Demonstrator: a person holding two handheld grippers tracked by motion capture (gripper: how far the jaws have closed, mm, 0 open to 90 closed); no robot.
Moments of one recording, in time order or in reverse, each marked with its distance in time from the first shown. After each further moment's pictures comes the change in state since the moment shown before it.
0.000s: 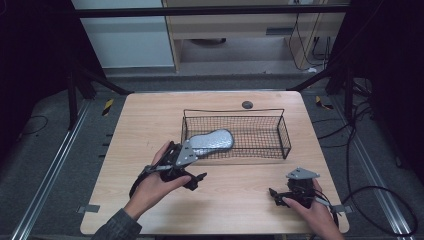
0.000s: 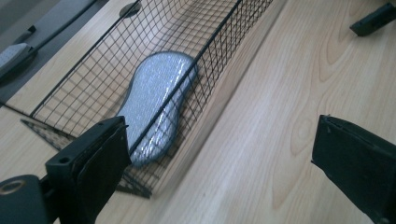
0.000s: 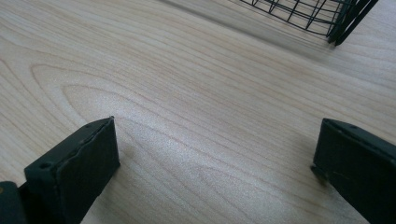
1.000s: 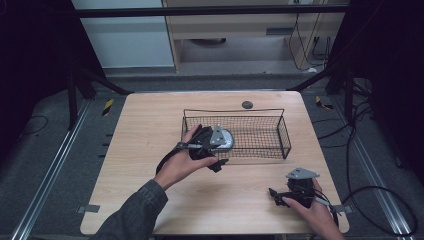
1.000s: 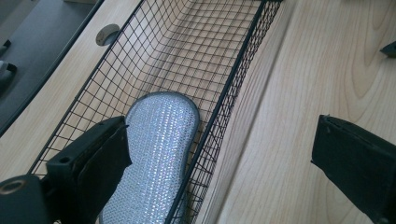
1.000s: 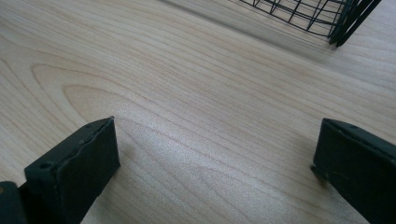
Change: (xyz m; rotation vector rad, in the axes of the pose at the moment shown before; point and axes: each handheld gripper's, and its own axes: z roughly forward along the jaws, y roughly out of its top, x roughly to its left) left arm 0.014 0.070 0.069 0.047 -0.072 0.115; right arm 0.000 0.000 0.001 -0.001 0.004 -0.003
